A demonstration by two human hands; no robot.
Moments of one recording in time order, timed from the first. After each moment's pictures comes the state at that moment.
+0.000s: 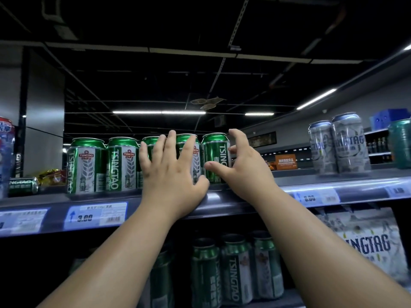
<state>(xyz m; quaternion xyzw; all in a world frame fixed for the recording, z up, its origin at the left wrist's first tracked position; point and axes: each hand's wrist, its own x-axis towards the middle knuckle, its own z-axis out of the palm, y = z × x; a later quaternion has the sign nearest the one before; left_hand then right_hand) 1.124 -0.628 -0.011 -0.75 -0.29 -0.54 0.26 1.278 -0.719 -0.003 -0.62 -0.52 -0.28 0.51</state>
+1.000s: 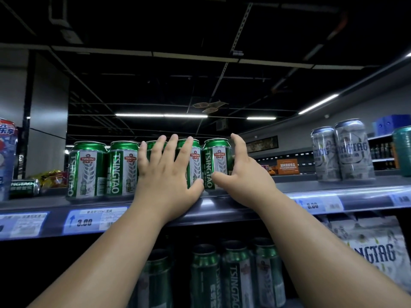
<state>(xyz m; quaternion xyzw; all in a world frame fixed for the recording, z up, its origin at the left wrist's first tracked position) 1.115 -0.615 -0.003 -0.76 -0.27 -0.51 0.29 1.277 -0.721 0.000 -0.67 -0.53 -0.27 0.44</state>
